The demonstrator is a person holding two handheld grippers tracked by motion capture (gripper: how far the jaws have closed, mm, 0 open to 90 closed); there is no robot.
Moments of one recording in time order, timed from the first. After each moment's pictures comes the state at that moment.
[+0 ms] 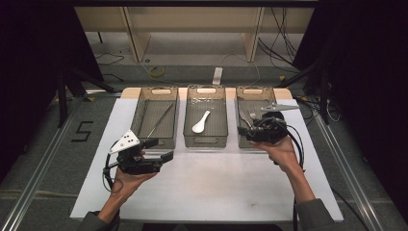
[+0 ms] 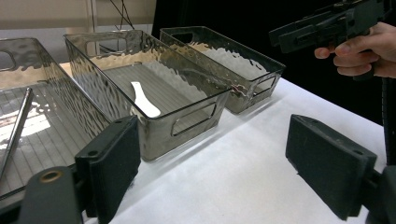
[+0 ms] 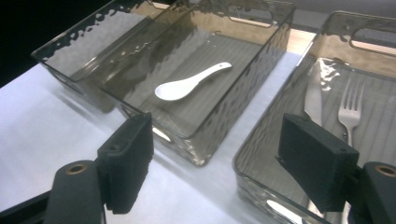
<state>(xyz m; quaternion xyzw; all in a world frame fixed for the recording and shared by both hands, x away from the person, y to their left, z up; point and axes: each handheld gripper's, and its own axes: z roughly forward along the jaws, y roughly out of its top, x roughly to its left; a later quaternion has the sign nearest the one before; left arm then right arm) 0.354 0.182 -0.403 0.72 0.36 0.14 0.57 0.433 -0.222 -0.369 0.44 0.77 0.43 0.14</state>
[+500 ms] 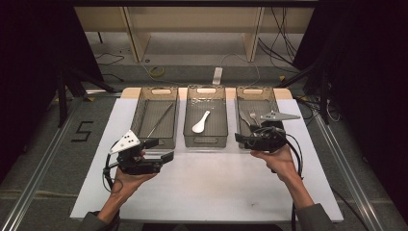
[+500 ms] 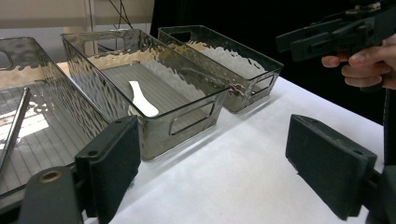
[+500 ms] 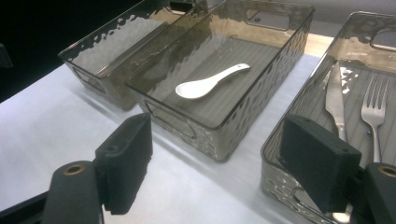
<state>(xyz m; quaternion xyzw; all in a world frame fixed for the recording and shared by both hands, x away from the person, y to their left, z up) 0.353 0.182 -0.403 0.72 0.36 0.14 0.57 0.409 -0.217 -0.376 0.43 0.77 0.46 0.14</state>
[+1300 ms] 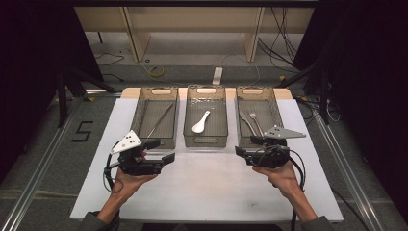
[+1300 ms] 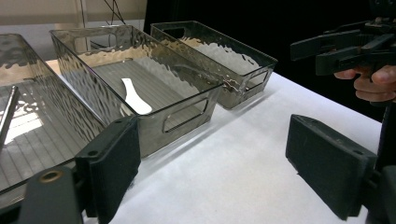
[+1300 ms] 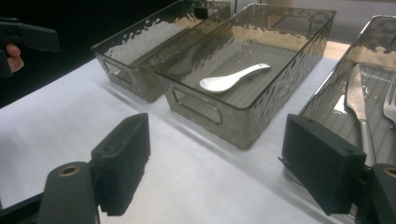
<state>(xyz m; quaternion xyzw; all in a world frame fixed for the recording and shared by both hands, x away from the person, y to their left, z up) 0.353 0.179 -0.403 0.73 0.35 0.13 0.57 0.371 -0.221 -0.390 0.39 0.76 0.49 0.15</state>
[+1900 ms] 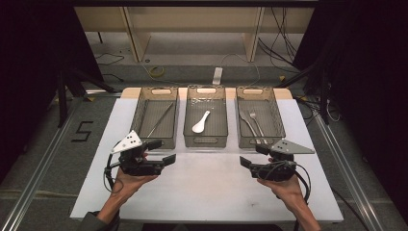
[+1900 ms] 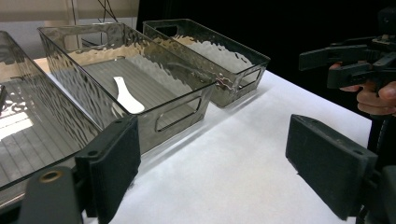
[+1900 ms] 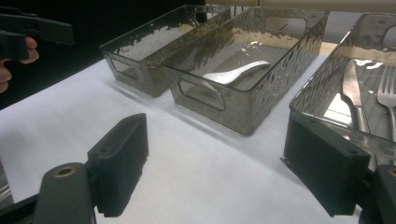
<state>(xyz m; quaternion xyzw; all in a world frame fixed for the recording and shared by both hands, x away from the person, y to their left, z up) 0.353 0.178 -0.403 0.74 0.34 0.11 0.57 0.341 -0.234 -0.405 0.39 0.75 0.51 0.16</state>
